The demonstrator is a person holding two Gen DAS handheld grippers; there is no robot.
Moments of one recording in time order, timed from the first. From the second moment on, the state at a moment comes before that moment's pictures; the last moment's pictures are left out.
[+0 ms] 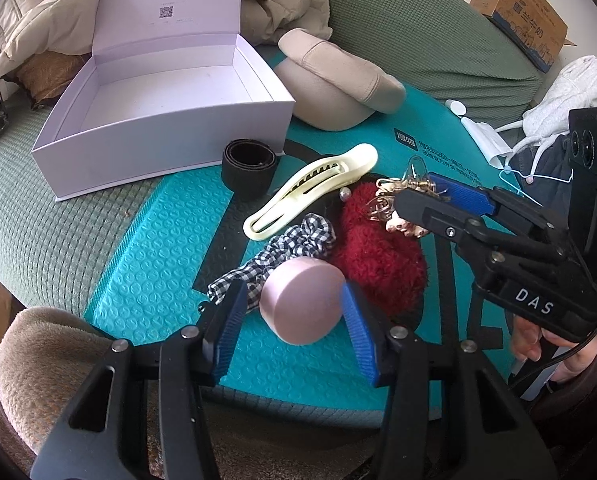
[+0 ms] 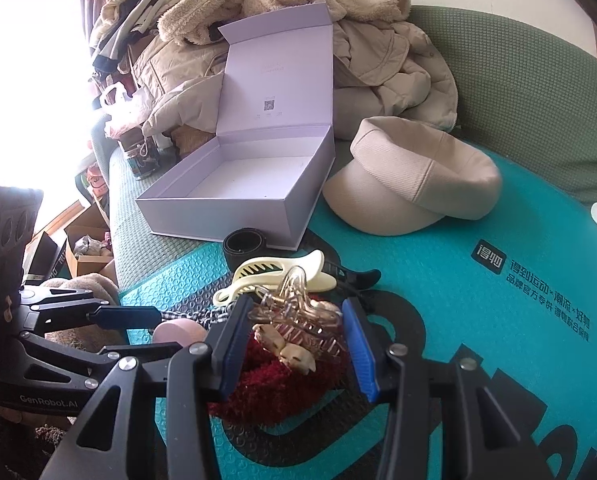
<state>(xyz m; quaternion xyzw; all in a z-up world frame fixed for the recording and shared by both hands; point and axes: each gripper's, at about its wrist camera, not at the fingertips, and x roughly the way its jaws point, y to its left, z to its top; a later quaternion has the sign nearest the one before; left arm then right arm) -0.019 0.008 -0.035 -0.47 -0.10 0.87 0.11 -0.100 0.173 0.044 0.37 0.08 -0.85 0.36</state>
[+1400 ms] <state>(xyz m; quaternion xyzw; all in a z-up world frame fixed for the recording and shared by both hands) -0.018 0.009 -0.049 -0.47 -0.11 0.87 0.11 -0.100 0.174 0.042 0.38 0.07 -0.85 0.37</state>
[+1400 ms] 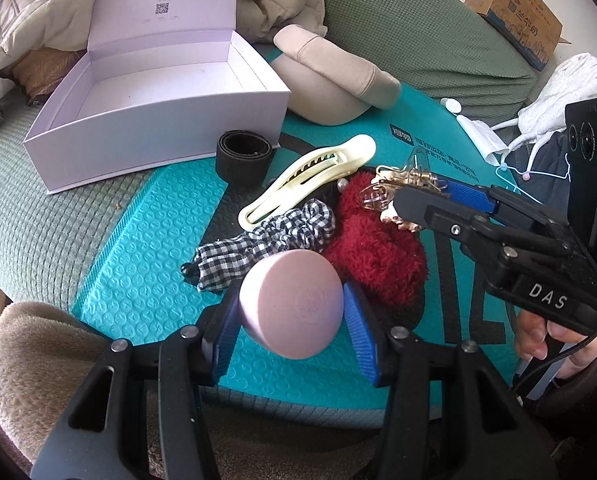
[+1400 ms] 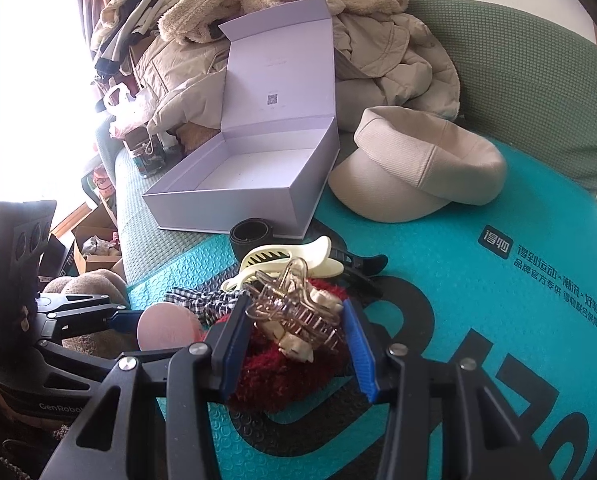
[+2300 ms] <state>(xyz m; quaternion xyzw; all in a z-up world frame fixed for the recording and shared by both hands) 0.053 -0.079 -0.005 -0.43 -0.14 0.89 0.02 -0.043 0.114 0.070 0.35 0.11 -0.82 0.43</state>
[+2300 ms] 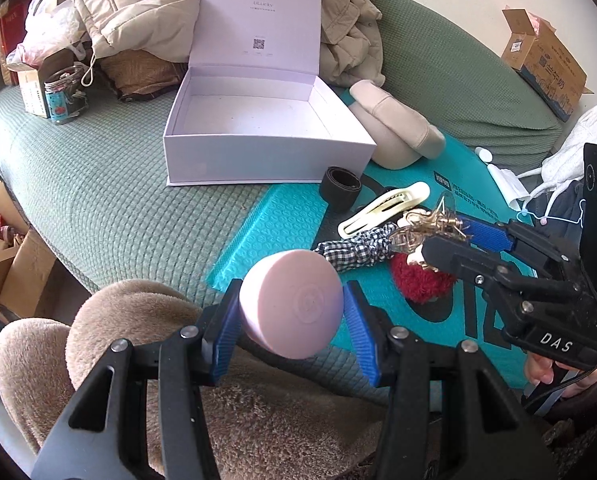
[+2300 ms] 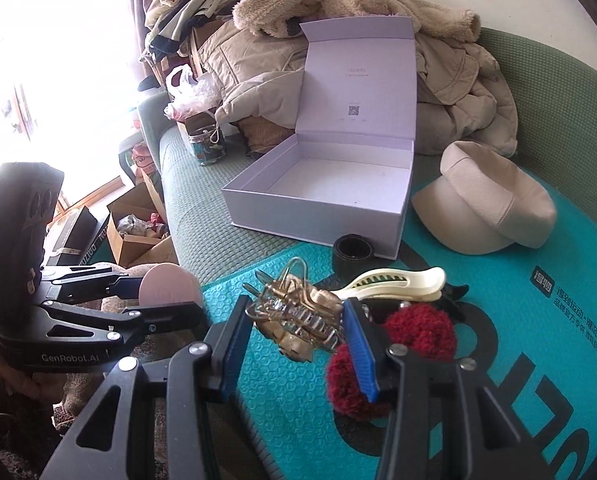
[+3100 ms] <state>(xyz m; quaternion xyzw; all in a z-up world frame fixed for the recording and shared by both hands) 0.005 -0.165 0.018 -0.43 -0.14 0.89 0.01 -0.070 0.042 0.074 0.35 0.11 -0.82 0.43</state>
